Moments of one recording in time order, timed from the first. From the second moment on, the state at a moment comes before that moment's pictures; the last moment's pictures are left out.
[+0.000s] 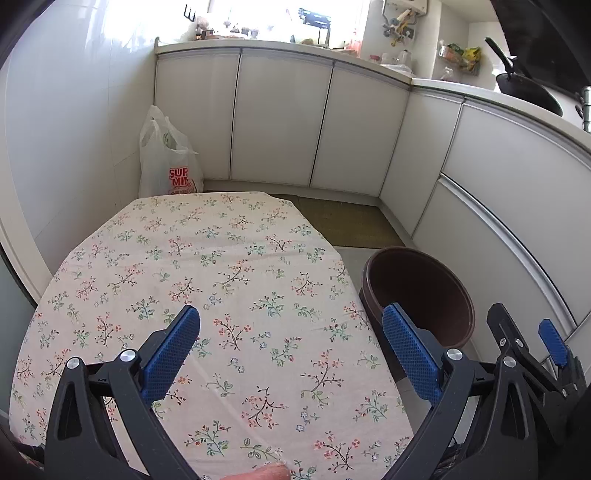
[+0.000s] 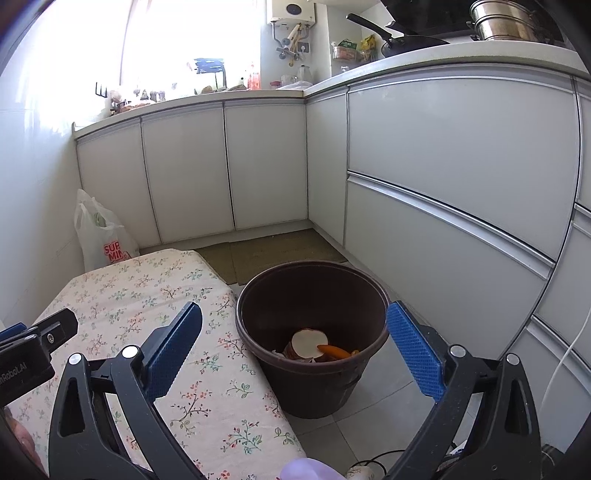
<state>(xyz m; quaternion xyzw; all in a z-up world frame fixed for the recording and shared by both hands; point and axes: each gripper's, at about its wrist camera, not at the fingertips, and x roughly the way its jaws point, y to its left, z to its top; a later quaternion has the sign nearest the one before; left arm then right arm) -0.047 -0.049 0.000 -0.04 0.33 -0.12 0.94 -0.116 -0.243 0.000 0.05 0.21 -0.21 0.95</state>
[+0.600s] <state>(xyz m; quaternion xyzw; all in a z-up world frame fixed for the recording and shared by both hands) -0.047 -0.054 -0.001 -0.03 0.33 -0.13 0.94 -0.115 -0.241 0.000 0.05 0.21 -0.21 0.95</state>
